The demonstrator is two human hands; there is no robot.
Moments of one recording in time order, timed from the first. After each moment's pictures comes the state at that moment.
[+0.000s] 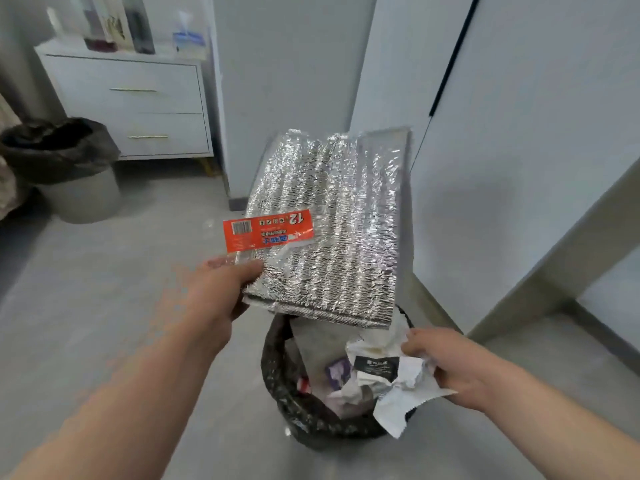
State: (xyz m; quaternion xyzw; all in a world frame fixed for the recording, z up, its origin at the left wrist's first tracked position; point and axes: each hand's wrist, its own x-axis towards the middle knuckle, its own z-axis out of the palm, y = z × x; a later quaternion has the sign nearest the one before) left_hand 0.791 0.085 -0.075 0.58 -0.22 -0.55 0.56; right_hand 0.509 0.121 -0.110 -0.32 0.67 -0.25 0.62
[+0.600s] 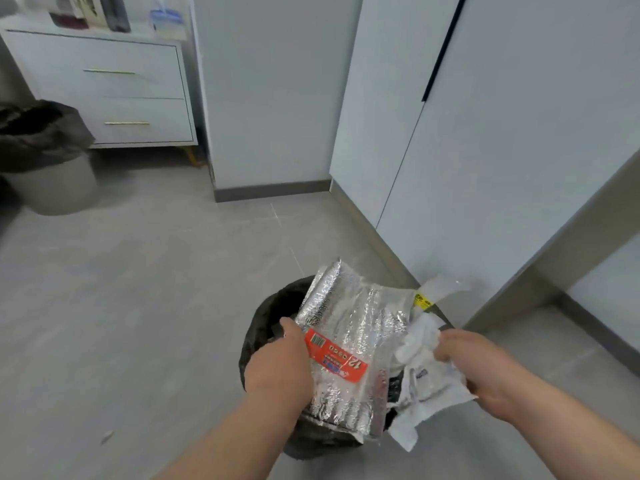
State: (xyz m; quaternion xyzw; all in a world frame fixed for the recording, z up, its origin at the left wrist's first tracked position) left_hand 0.695 0.110 -0.187 0.72 -0.67 -0.18 0.02; right_hand 0.462 0.124 -0.117 -0.35 0.76 -0.27 0.47
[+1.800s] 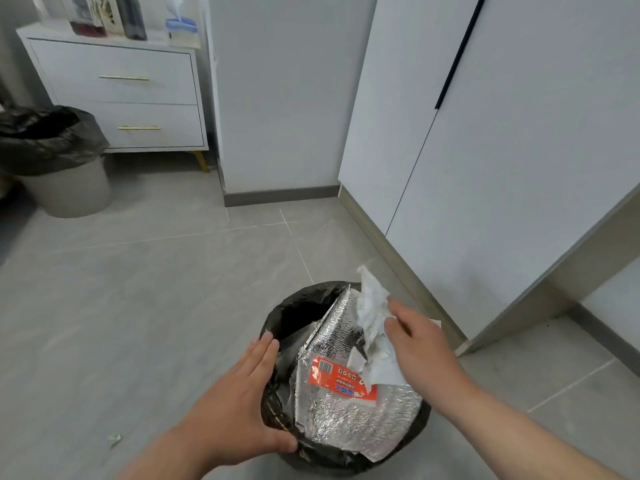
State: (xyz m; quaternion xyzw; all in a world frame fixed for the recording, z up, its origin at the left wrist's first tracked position) left_hand 0.786 0.139 -0.197 0.56 -0.77 -0.28 0.09; right_hand 0.544 0.113 -0.117 -0.59 0.69 -0.29 0.31
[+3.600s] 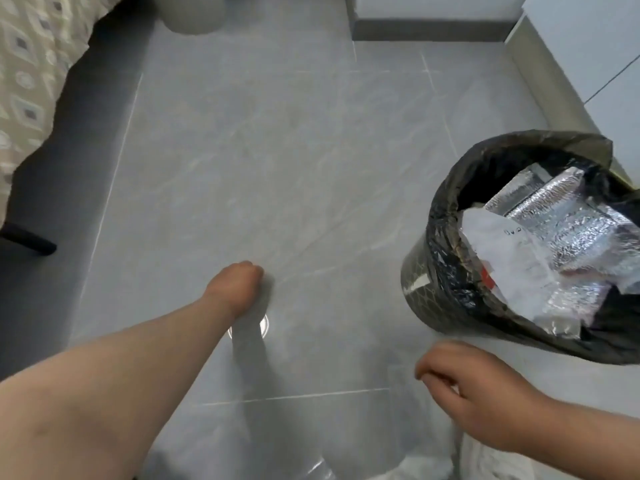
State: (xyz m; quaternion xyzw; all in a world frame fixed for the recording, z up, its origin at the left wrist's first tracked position) left_hand 0.994 0.180 -0.389 0.74 -0.62 -0.22 -0.12; right_hand 0.636 0.205 -0.273 -0.85 0.42 0.01 0.33
